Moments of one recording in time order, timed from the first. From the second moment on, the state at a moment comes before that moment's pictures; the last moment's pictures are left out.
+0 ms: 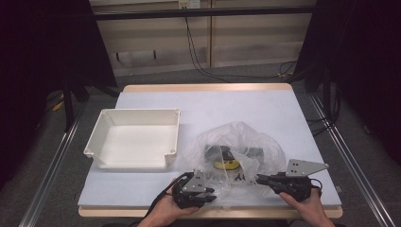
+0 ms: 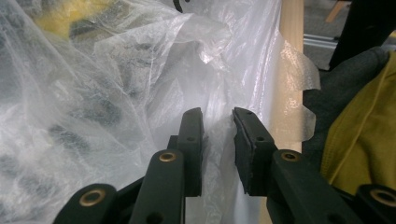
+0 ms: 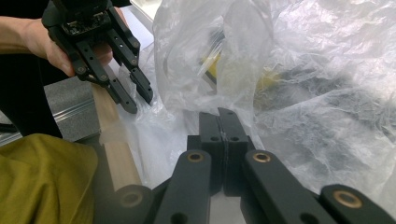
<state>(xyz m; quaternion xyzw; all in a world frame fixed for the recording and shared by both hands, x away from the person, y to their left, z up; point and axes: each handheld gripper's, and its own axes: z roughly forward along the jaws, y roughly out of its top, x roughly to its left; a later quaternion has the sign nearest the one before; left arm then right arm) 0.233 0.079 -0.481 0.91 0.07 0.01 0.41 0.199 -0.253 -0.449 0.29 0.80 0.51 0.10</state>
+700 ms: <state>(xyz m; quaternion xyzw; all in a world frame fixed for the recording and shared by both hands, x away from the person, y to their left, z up) 0.249 0.136 -0.424 0.83 0.16 0.03 0.54 0.193 -0.277 -0.435 0.31 0.77 0.54 0.13</state>
